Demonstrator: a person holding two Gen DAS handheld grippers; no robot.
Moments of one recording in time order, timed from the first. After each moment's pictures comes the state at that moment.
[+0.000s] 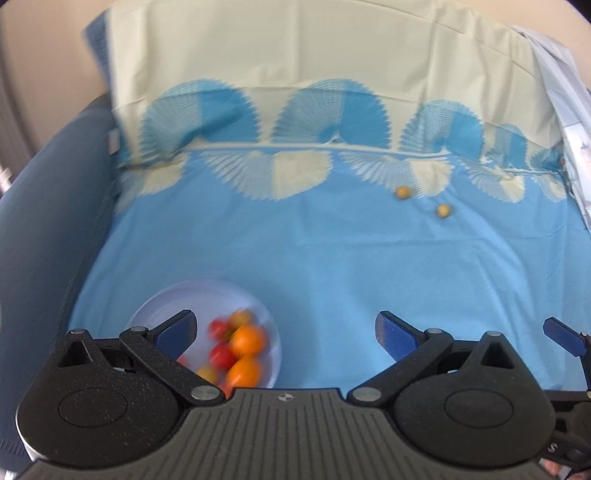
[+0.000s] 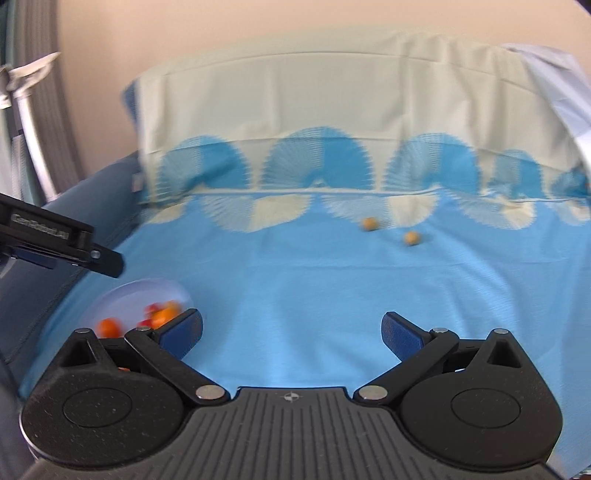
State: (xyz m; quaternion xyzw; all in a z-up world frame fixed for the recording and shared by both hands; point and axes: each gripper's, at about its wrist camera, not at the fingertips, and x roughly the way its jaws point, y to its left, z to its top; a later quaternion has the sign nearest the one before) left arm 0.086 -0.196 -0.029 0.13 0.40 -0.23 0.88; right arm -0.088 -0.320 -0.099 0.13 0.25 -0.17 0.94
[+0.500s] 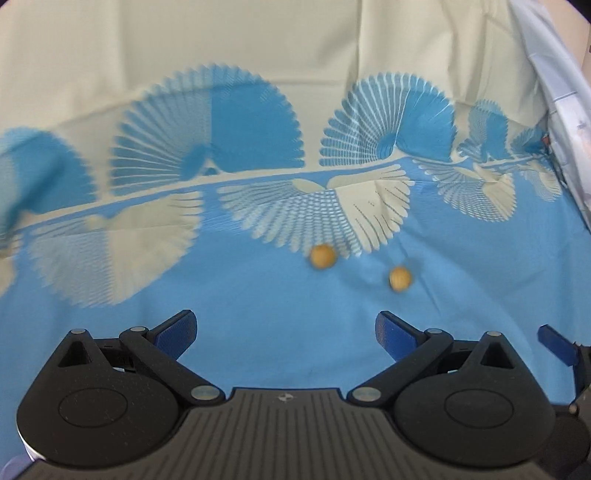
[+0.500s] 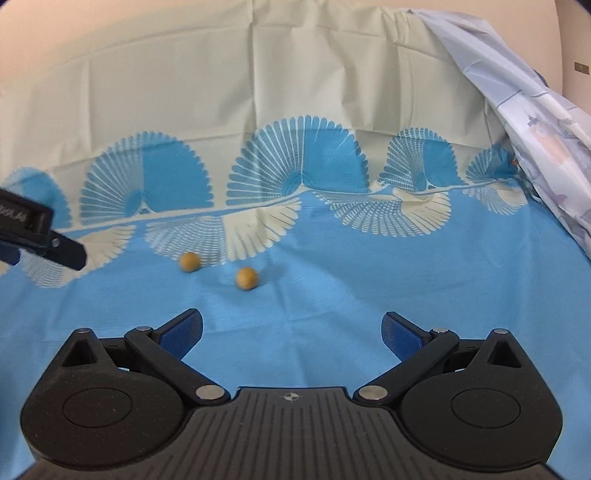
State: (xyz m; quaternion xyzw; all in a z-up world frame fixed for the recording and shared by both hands) left arm 0.230 -0.438 -0.122 0.17 0.41 -0.31 0.84; right arm 0.018 -0.517 -0.186 0.14 0.26 -0.29 0.91
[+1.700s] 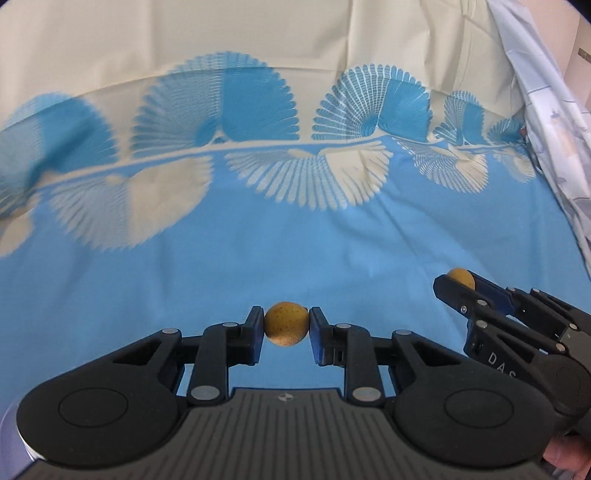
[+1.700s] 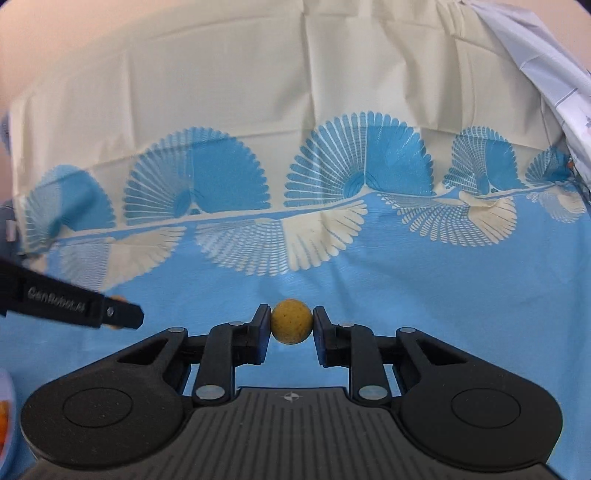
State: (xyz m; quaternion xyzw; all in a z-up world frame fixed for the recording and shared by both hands) left arm 0.148 -0.341 -0.097 0.15 0.42 -0.32 0.84; right arm 0.015 -0.473 -0.155 0.17 0.25 -0.21 0.93
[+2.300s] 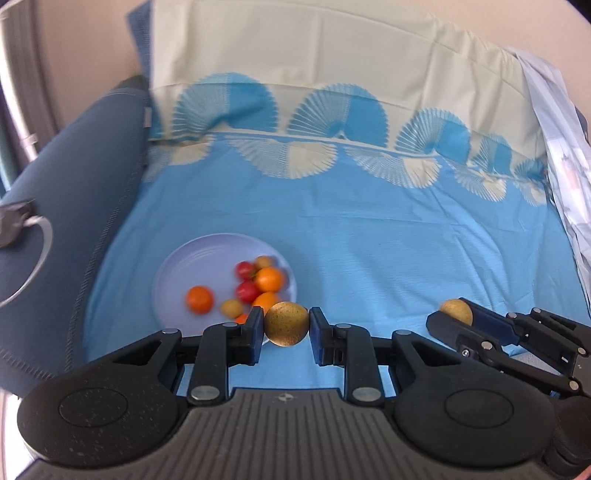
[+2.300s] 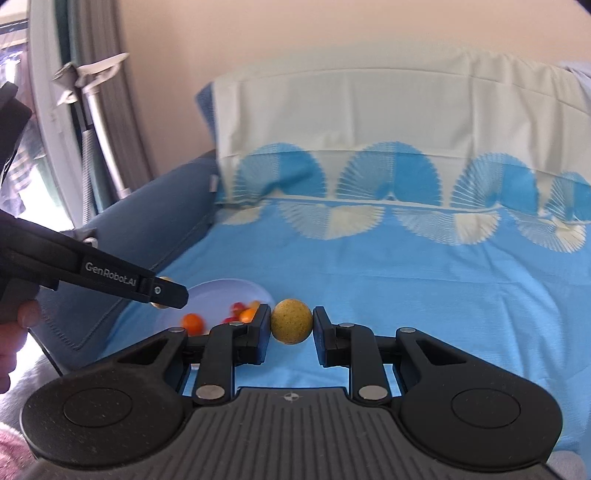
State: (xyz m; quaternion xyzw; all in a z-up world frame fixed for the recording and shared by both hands) left arm 0.006 -0.080 -0.009 0.09 0.40 -0.22 0.88; right arm -0.116 -0.234 -0.052 0.11 0.25 -0.01 0.96
